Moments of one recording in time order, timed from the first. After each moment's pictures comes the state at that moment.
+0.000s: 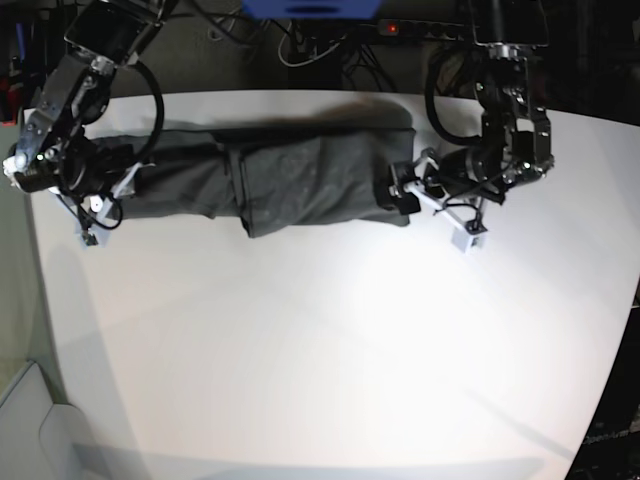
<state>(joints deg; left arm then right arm) 4.0 -6.4 -6.9 92.4 -37.0 -4.5 65.0 -0.2 2.2 32.5 101.5 12.3 39.7 -82.8</state>
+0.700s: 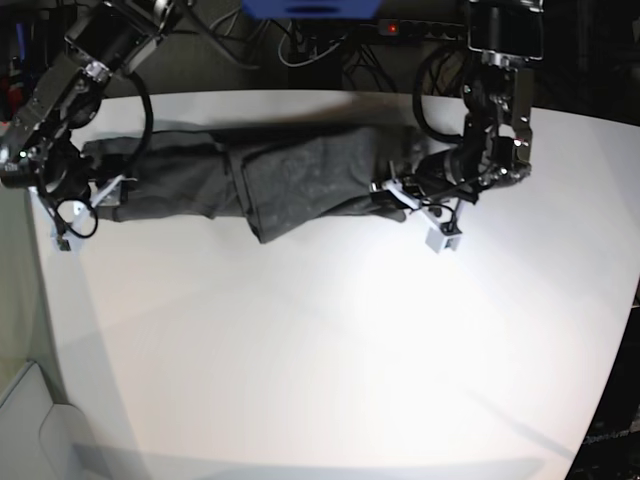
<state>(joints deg) 2.2 -8.1 0.3 85.8 -38.7 -4.9 58.3 2.9 0.5 40.3 101.7 12.7 39.7 -82.9</state>
